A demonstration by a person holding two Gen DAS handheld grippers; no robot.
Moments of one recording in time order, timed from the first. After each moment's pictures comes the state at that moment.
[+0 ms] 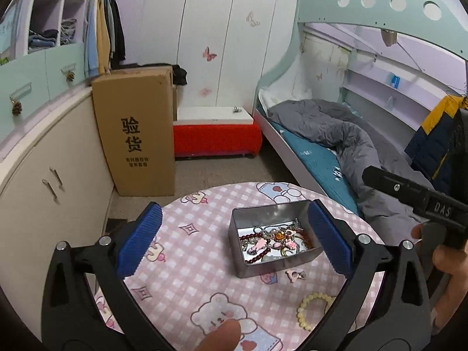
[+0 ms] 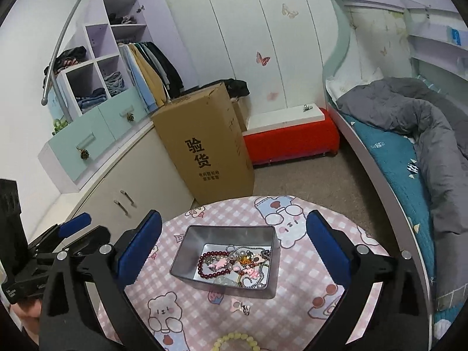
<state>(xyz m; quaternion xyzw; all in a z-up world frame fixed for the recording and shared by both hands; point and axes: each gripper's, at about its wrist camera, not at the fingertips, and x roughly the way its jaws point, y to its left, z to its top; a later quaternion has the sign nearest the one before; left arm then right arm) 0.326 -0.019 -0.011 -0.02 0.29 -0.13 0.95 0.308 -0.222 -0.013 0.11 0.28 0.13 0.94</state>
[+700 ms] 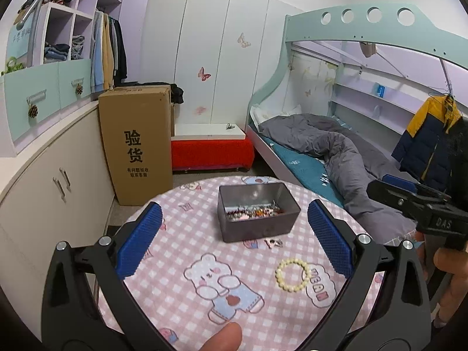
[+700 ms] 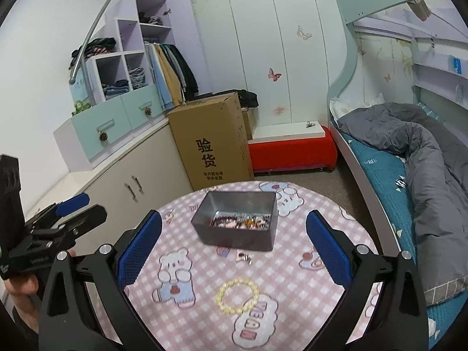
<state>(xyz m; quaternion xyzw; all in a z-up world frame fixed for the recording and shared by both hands) 0.220 -0.011 -0.011 -0.03 0.24 -0.15 0.96 0.201 -0.214 -0.013 0.06 0.25 0.14 0.96</state>
